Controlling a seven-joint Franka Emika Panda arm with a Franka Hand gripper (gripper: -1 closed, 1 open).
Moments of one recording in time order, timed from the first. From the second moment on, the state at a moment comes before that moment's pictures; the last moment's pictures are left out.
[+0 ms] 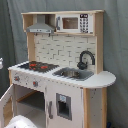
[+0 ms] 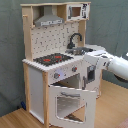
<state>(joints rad) -0.36 -1.48 1.17 -2.34 -0.58 2.85 -0.52</state>
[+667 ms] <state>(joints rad) -0.38 -1.43 1.06 -2.46 -0.58 2.95 -0.59</state>
